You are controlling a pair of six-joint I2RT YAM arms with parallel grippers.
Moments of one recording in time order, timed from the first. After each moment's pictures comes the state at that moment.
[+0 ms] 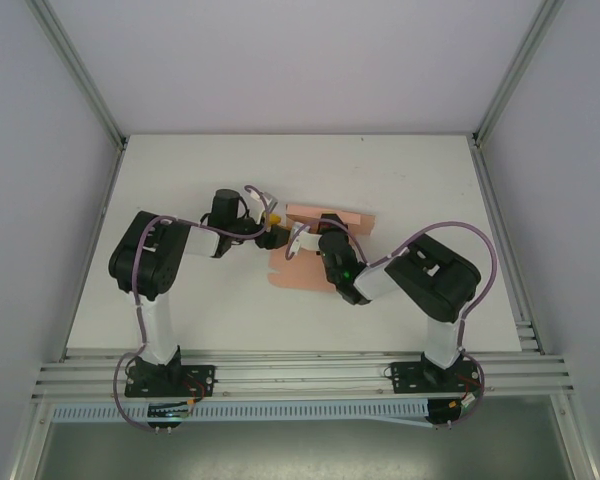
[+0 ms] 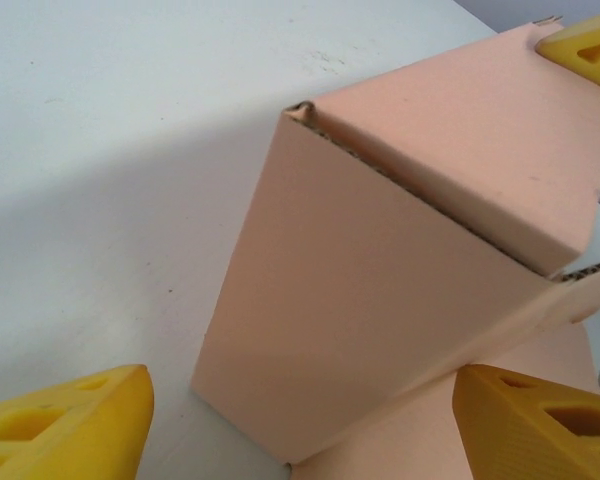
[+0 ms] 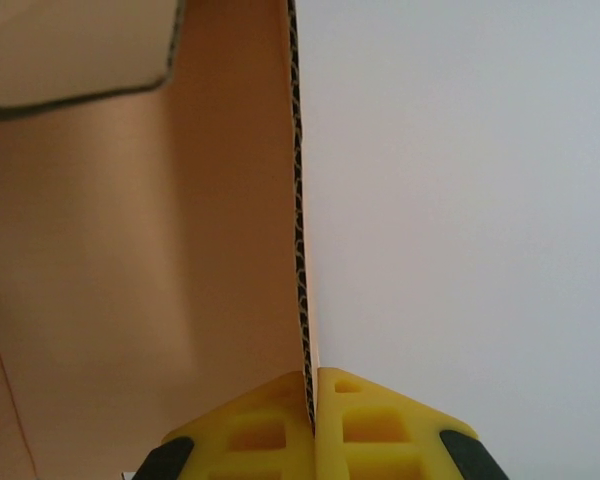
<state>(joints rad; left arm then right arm) -0.34 1.98 0.90 0.49 0.78 0.00 0.84 1.86 0.66 0.98 0.69 -1.29</state>
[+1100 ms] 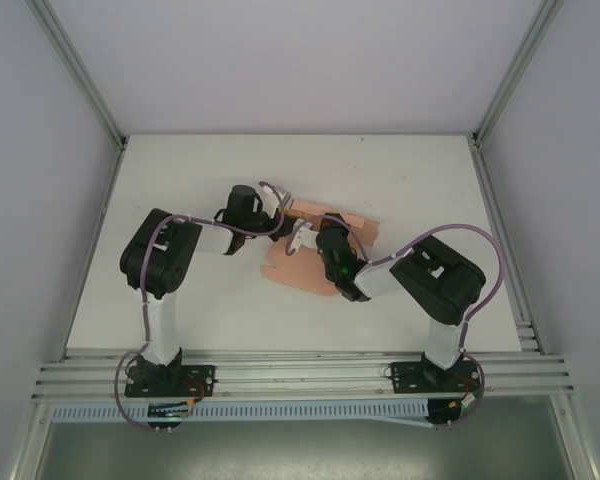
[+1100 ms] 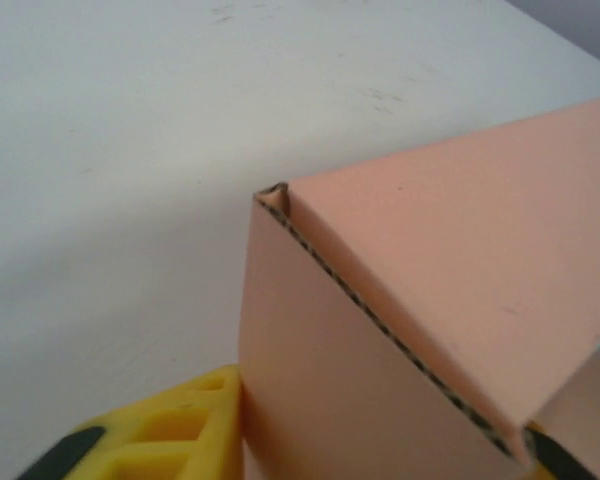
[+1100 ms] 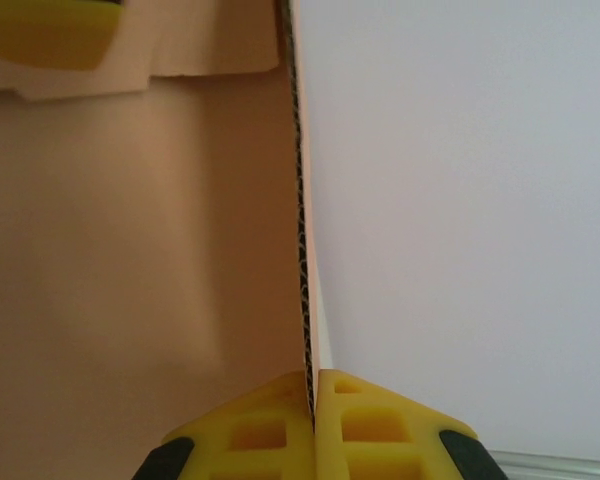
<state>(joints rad) -0.43 2.03 0.99 0.50 0.55 -0.04 0.84 1.83 0.69 0.84 0.73 -1.22</state>
